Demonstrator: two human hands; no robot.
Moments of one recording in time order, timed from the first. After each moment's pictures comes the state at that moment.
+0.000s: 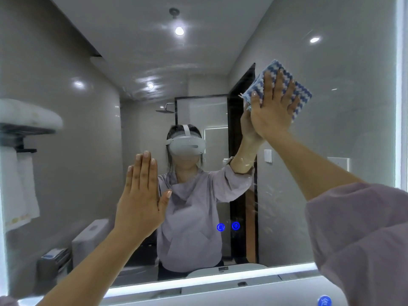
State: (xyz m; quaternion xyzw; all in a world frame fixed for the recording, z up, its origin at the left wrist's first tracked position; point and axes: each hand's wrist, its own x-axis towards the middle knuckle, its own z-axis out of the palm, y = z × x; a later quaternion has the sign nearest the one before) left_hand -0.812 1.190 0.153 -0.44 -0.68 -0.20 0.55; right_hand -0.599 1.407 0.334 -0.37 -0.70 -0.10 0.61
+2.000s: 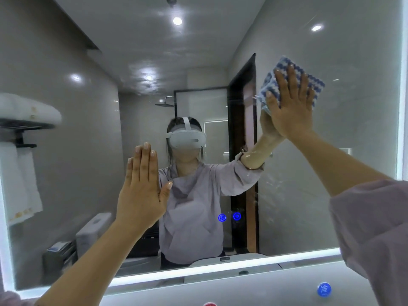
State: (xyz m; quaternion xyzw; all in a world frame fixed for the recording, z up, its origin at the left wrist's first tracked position) left_hand -0.810 1.189 0.154 -0.43 -0.69 -0.19 0.54; right_hand -0.561 1.435 0.312 -0.33 -0.73 -0.14 0.58
